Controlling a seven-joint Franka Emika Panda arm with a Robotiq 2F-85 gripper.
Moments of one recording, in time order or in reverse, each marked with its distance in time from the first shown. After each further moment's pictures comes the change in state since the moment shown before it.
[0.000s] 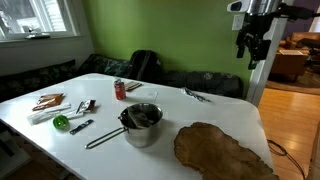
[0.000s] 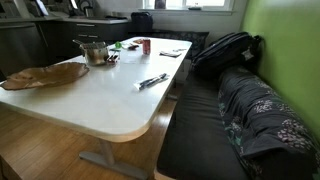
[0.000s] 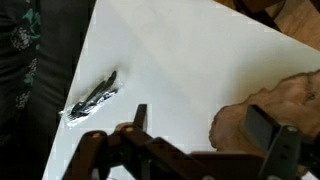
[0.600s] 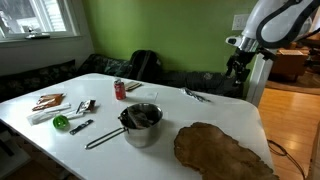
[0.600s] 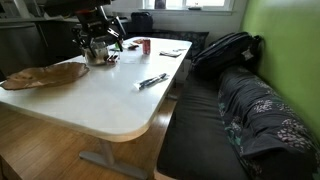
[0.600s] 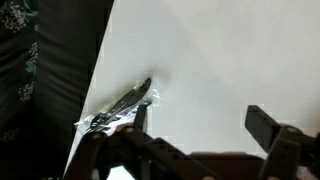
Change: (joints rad) arm 0.053 0.411 -0.364 -0.024 0.204 0.632 -0.427
